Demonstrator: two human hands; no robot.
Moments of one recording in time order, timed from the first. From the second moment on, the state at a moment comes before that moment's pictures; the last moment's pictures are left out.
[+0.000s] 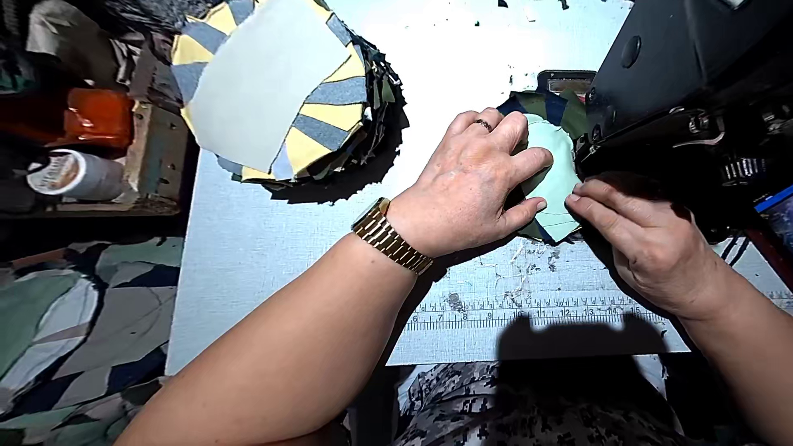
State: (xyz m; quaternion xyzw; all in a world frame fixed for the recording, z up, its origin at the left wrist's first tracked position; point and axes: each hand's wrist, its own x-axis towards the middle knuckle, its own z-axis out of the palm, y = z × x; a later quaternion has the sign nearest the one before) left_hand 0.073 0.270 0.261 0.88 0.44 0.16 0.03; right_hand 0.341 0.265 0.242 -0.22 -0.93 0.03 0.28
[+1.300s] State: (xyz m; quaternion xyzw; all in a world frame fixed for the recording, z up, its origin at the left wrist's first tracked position) left_hand 0.062 0.267 0.270 0.90 0.40 0.18 0.08; right_hand 0.344 0.264 0.251 -0.26 -0.93 0.04 0.24
